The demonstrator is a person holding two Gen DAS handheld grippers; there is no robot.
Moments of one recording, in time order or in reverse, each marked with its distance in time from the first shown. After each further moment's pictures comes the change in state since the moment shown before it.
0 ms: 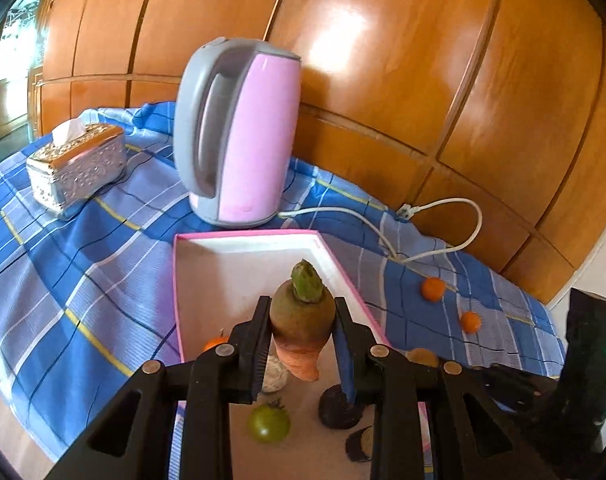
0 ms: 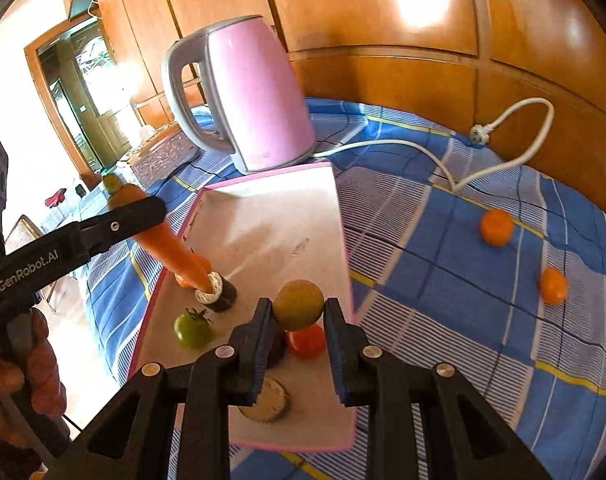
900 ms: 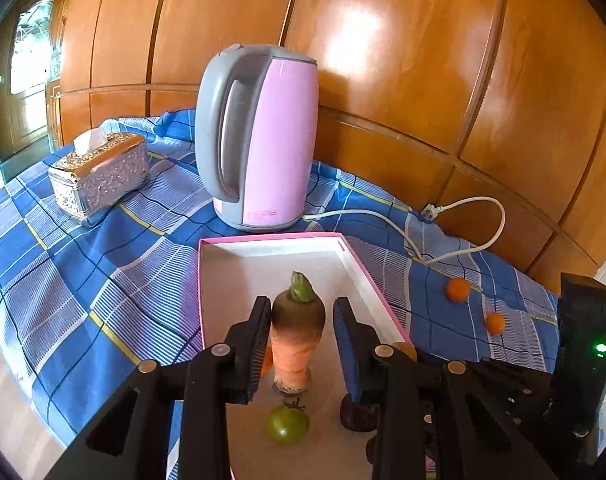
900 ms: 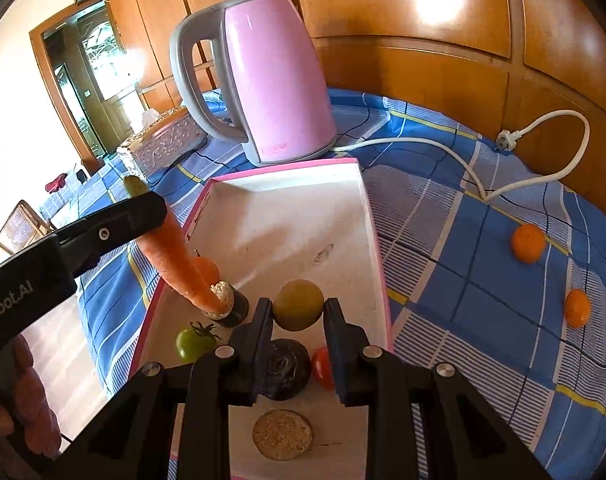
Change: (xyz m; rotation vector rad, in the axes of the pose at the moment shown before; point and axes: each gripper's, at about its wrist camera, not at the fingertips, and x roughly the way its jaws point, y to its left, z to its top) left arm 0.000 0.002 -0.004 0.016 -0.014 0.113; right arm 0.032 0.019 0.010 -0.040 0.035 0.003
